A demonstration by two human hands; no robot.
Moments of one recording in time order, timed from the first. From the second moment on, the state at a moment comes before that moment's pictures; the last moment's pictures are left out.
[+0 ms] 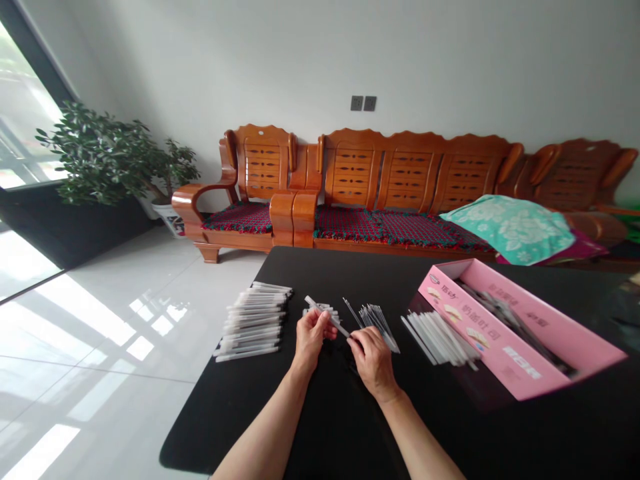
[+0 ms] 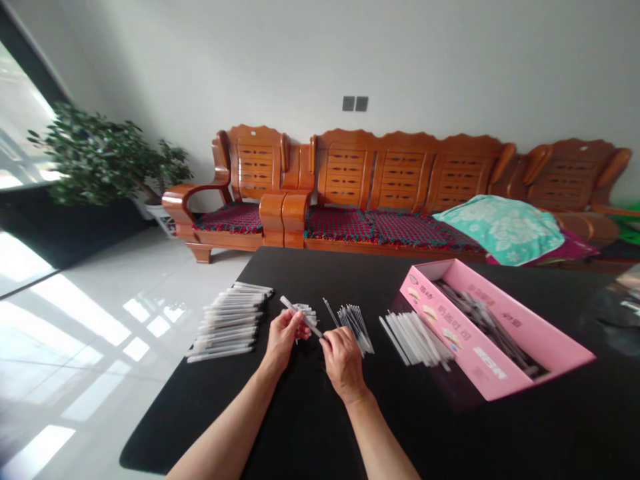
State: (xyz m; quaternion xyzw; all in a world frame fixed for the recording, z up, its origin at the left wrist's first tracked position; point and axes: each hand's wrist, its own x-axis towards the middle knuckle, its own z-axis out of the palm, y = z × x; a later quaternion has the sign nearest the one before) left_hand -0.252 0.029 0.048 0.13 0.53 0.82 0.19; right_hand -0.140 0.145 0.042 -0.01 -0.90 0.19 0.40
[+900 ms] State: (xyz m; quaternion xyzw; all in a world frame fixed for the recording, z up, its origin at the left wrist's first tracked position) left_hand -0.257 0.025 0.047 0.11 0.53 0.83 0.16; right_hand -0.137 0.147 0.043 -0.02 -0.90 0.20 0.39
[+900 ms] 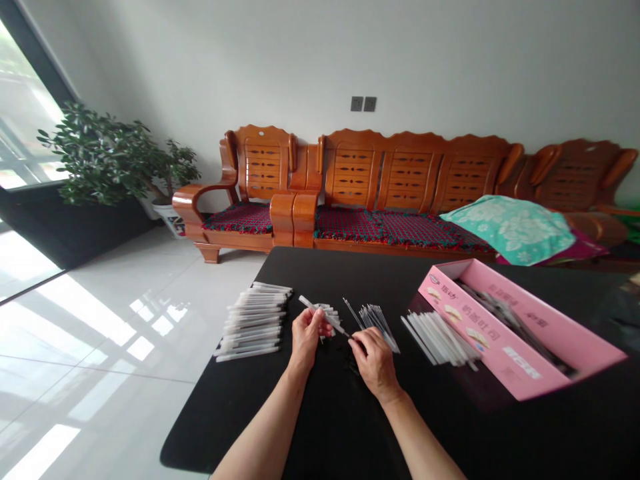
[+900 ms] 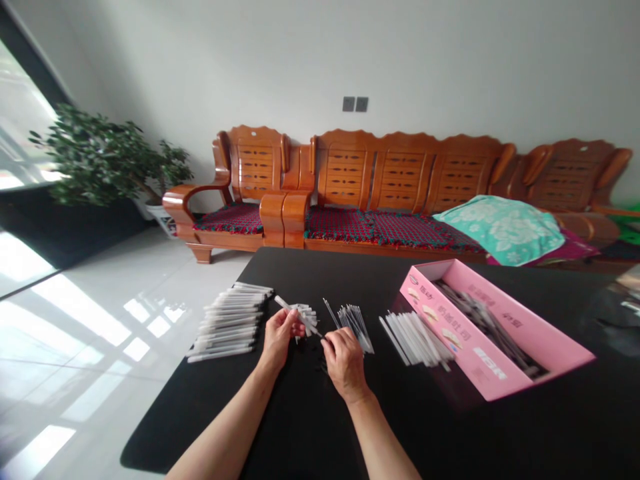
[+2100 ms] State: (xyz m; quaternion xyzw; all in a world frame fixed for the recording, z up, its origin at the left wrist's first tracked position) left_hand -0.263 0.016 0.054 0.14 0.52 0.83 0.17; right_hand -0.103 0.226 0.024 -0.23 -0.87 0.04 0.43
